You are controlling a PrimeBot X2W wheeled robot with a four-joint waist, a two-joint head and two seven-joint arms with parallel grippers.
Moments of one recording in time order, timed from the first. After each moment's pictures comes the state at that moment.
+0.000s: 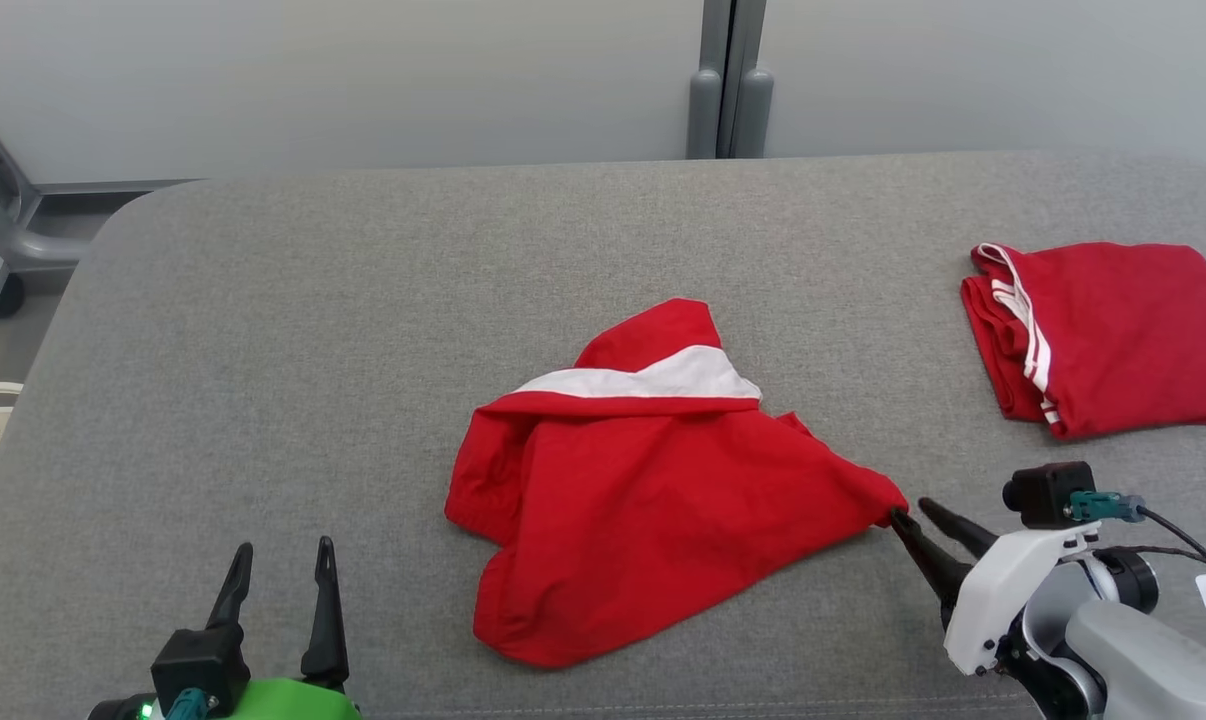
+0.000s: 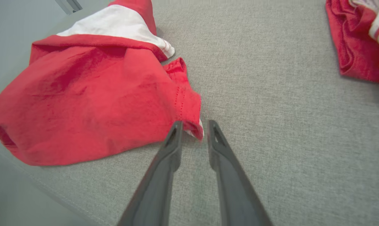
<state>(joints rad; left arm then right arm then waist) 0.03 0.05 0.01 0.29 -0.12 -0.06 -0.26 -0.42 -0.51 0.88 0.58 1.03 0.13 -0.16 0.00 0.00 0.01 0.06</state>
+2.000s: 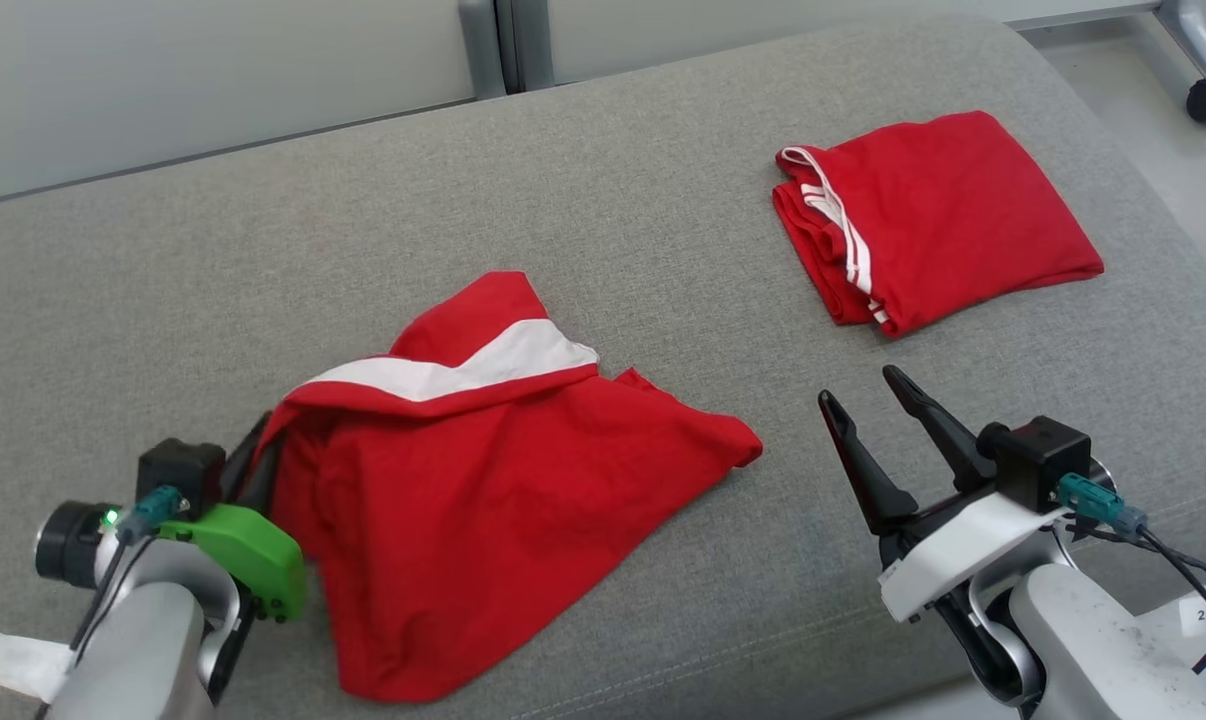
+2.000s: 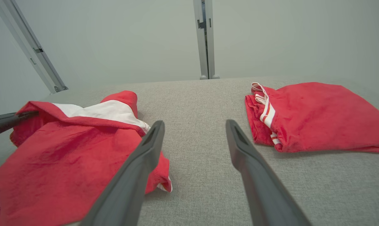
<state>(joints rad) -0.43 0.30 -0.35 0.77 -0.33 -0.13 -0.26 -0.28 -0.32 0.45 0.27 0.50 0.13 -0.26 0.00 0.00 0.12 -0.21</state>
